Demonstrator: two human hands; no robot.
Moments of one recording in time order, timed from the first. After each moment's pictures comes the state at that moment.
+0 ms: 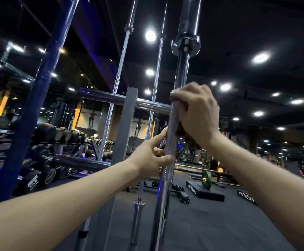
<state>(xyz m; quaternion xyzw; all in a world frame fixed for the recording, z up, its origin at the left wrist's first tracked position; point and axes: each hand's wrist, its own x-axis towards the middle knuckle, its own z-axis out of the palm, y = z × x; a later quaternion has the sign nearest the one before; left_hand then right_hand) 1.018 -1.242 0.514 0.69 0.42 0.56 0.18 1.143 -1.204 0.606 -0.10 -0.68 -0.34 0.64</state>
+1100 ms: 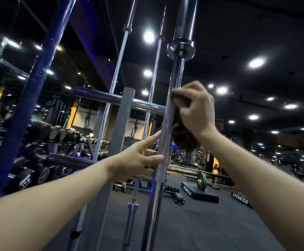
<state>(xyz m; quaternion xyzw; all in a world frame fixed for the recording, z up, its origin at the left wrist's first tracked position) 1.001 -1.245 0.518 0.74 0.38 0.50 0.25 1.151 -1.196 0.621 -0.11 -0.72 -0.22 0.65</state>
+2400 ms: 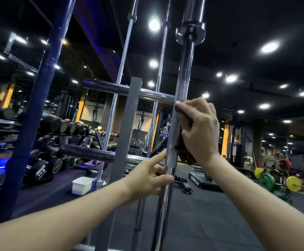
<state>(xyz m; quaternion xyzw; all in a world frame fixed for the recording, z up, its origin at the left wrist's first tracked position) 1.020 -1.245 0.453 0.68 0.37 0.56 0.29 1.139 -1.186 0.544 -0.11 -0.68 -0.26 0.67</state>
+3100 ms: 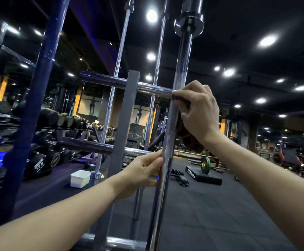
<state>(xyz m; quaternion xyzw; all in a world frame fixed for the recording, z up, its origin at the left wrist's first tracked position) 1.016 -1.244 0.438 0.65 0.34 0.57 0.35 1.150 -1.203 0.568 -0.15 -0.72 -0.27 0.62</state>
